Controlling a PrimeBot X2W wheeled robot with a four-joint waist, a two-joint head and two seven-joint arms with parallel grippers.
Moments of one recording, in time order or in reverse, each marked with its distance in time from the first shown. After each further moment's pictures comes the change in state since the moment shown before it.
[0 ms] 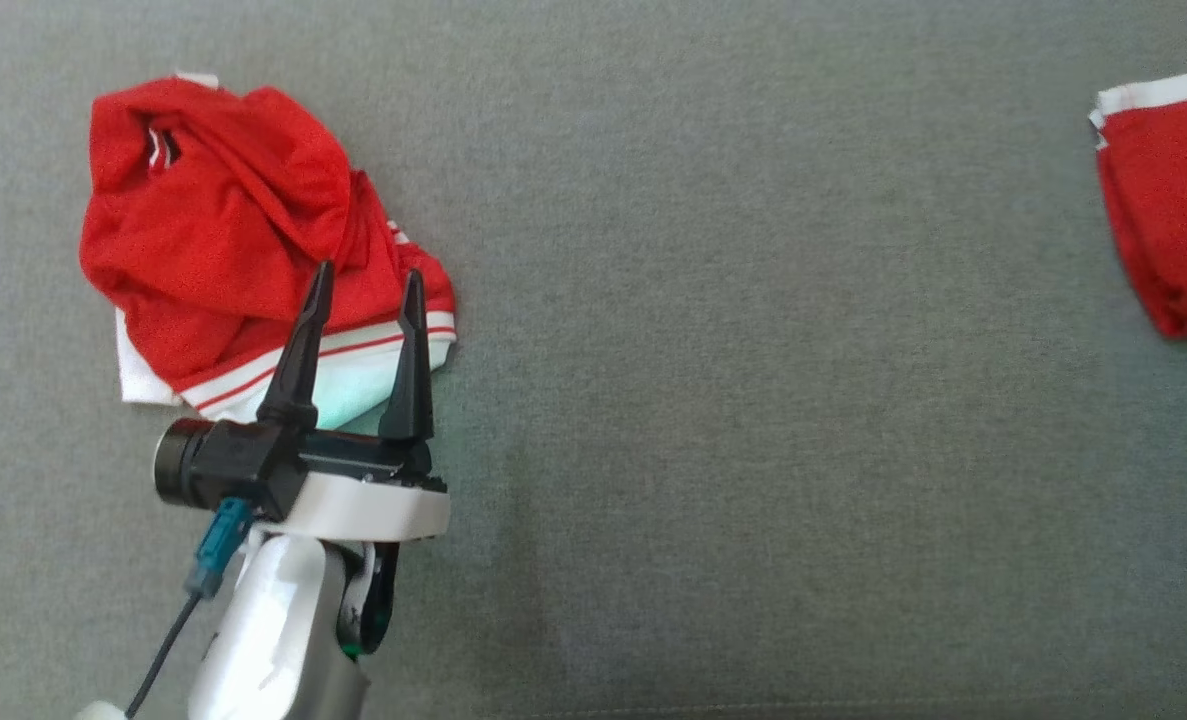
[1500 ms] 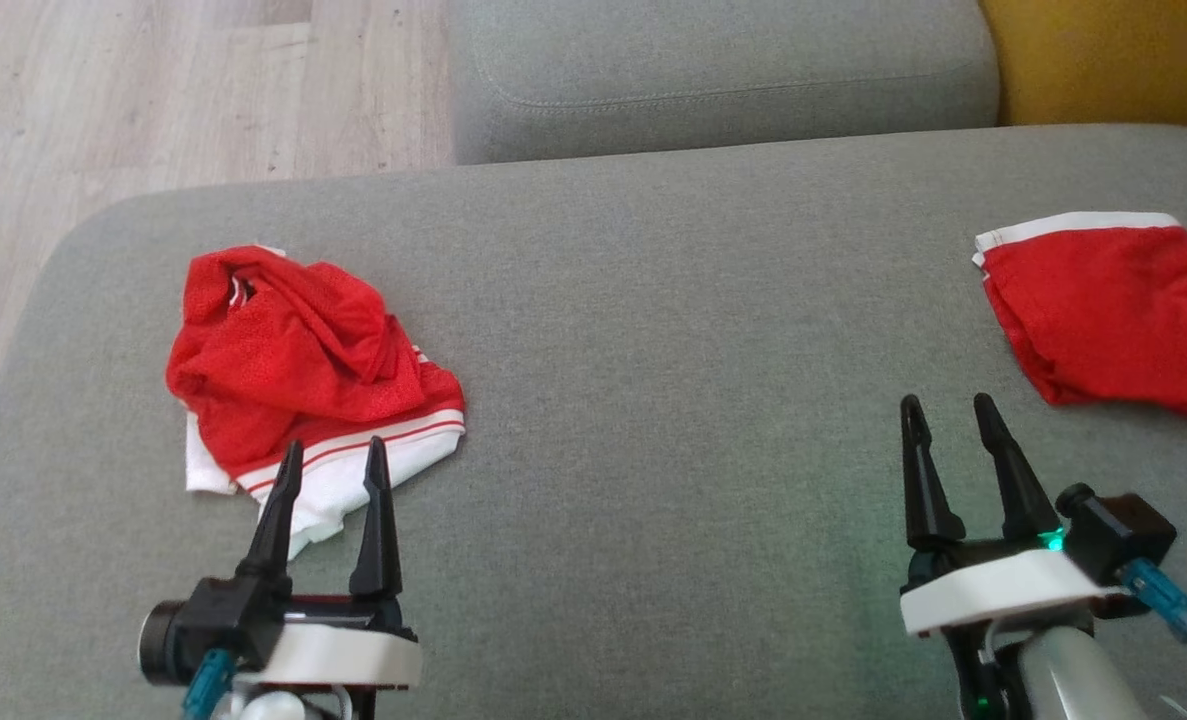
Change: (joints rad) left arm 0.268 0.001 0.065 -0.030 -0.011 0.019 0.000; right arm 0.844 0.524 0.029 -0.832 0.232 0.000 -0.147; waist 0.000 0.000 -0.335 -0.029
